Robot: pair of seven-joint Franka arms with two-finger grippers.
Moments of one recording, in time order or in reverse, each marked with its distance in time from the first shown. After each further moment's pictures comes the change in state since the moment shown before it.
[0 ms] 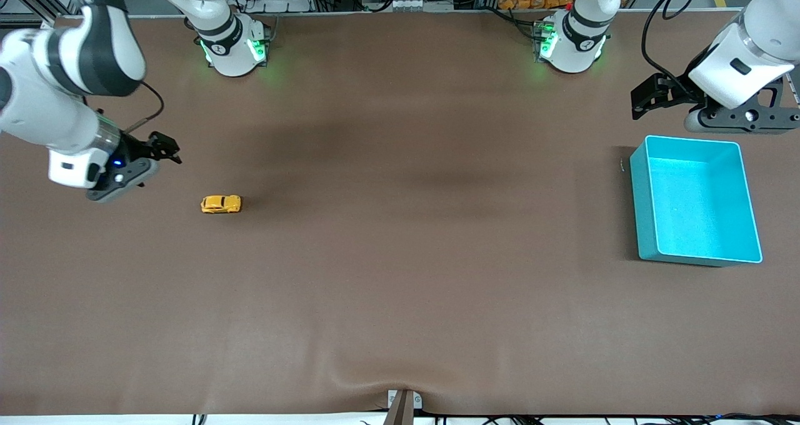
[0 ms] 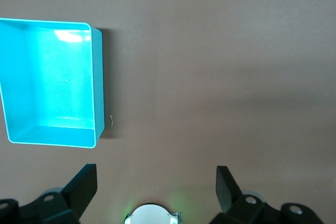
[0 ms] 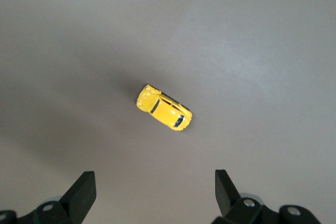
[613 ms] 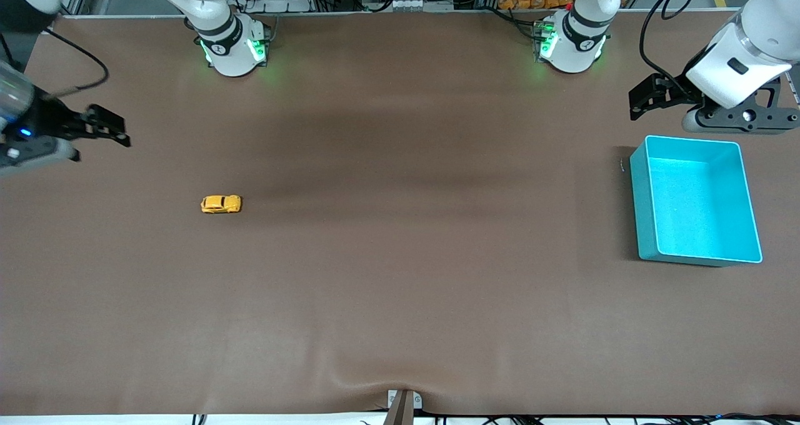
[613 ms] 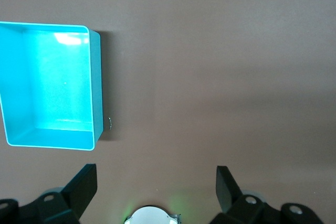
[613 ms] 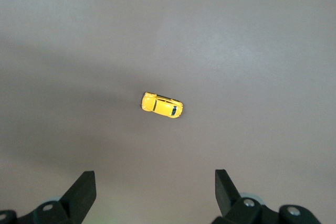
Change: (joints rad) left arm -0.003 0.000 -0.004 -0.001 -0.001 0.008 0.000; right arm -0.006 -0.003 -0.012 0.372 0.000 -0.380 0.294
